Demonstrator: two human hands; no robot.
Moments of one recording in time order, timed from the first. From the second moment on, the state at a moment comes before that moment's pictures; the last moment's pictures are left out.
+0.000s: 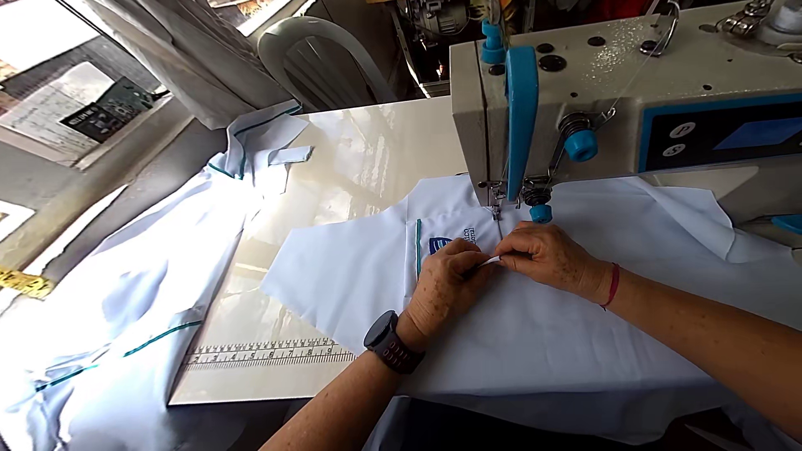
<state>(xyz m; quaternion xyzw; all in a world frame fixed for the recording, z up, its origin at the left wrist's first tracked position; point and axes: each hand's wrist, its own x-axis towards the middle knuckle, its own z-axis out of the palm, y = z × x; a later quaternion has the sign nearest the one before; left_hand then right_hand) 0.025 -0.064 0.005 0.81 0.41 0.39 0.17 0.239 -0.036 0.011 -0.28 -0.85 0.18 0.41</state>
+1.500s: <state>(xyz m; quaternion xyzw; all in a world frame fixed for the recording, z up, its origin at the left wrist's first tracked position) -0.012 -0.030 0.004 0.95 0.09 0.27 0.11 0.261 -0.042 0.022 -0.17 -0.94 -0.02 0.29</state>
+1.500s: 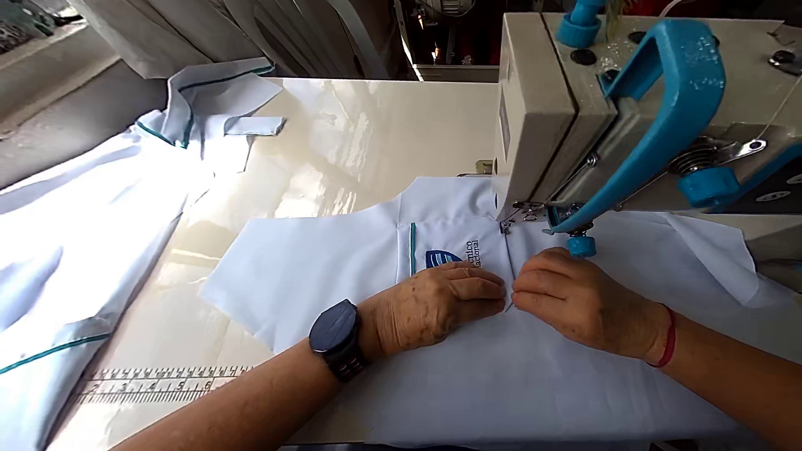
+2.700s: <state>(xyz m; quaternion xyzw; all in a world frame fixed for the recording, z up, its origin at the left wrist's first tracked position) -0.012 -0.025 0.006 0.95 0.09 0.26 0.13 0.283 -0.062 0.015 -0.22 -0.93 -0.02 0.30</state>
